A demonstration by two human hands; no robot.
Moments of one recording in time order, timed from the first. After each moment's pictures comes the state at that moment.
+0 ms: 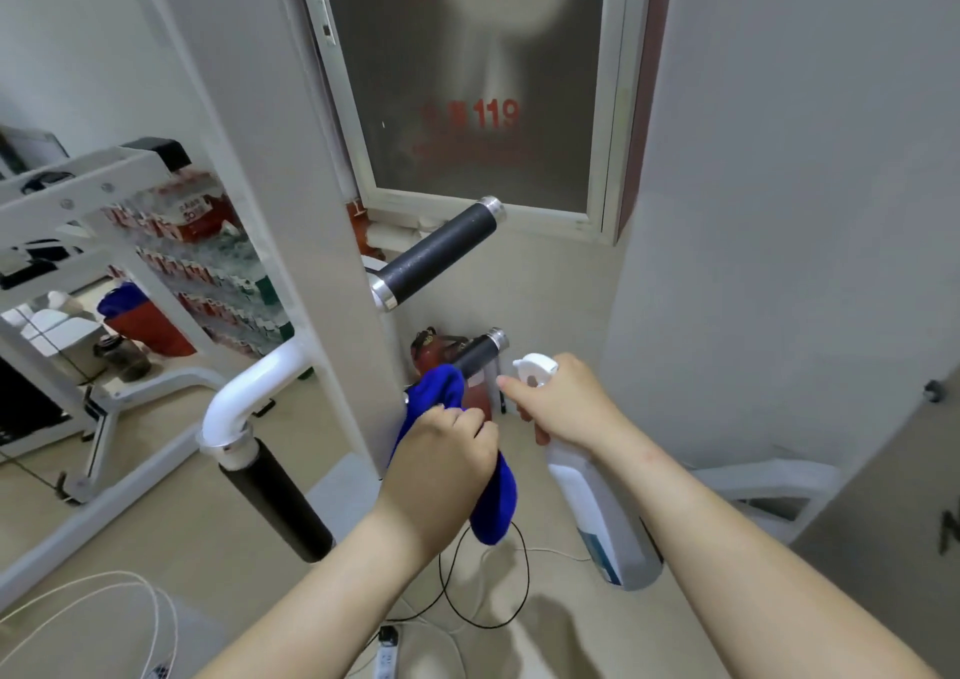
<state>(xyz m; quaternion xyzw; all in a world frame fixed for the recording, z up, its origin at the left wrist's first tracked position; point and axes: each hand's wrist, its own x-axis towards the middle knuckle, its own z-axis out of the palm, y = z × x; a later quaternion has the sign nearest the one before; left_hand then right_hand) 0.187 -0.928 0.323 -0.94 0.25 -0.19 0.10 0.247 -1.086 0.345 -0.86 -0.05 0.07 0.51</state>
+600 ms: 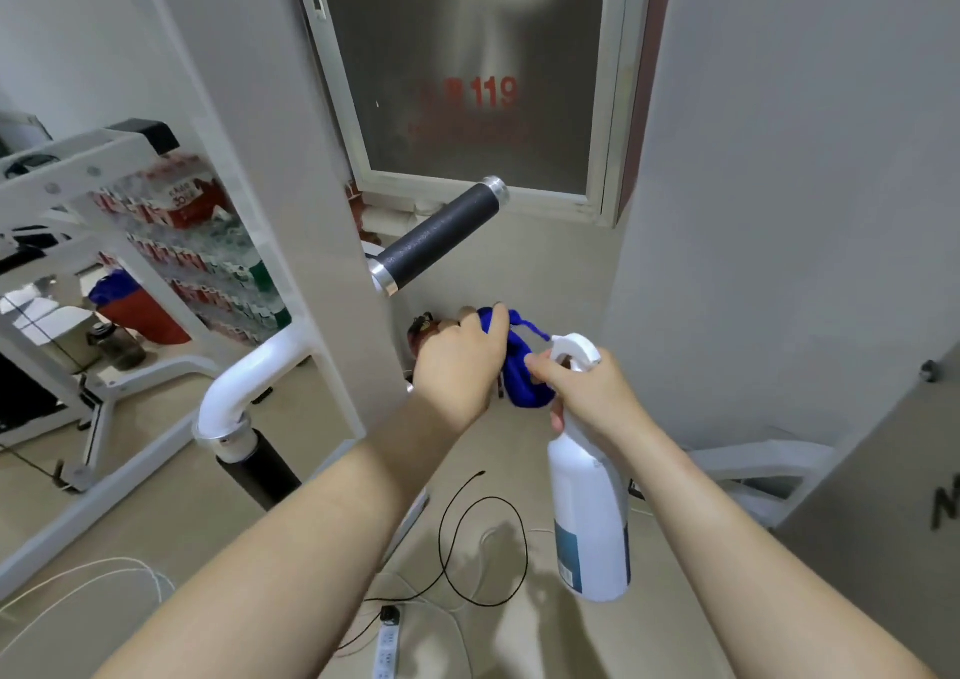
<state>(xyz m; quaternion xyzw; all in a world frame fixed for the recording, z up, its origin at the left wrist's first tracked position) 0.257 -0.953 0.346 -0.98 0.06 -0.10 0.17 0.236 -1.100 0.335 -0.75 0.00 0.05 0.66</state>
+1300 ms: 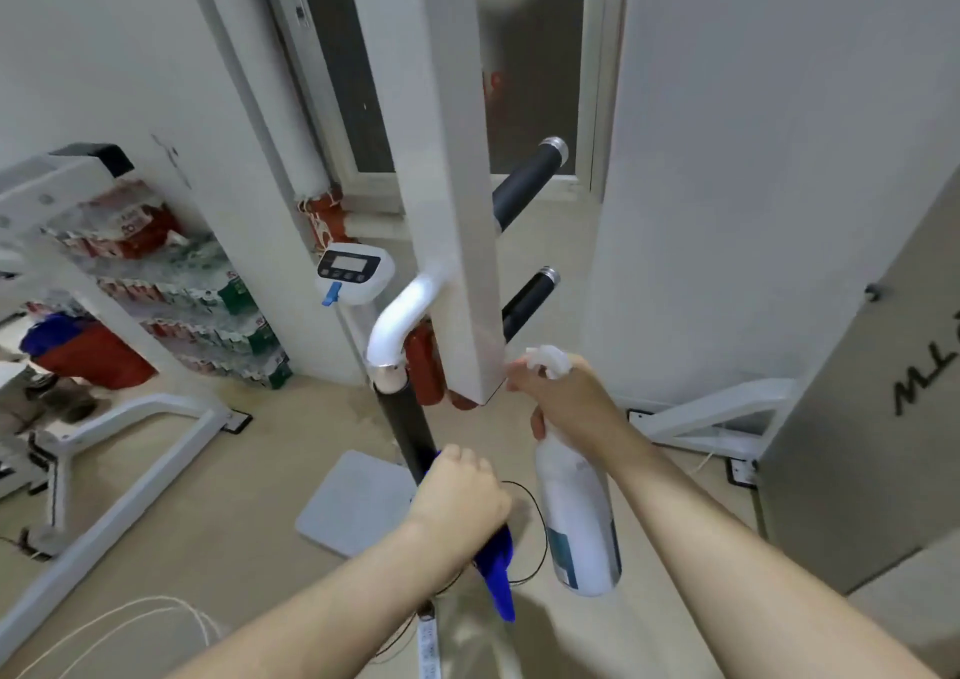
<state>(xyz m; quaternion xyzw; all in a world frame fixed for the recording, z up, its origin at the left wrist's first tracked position) 0.113 -0.834 0.295 -0.88 0.34 0.08 0.31 0.156 -0.980 0.322 -0.76 0.05 0.05 0.64</state>
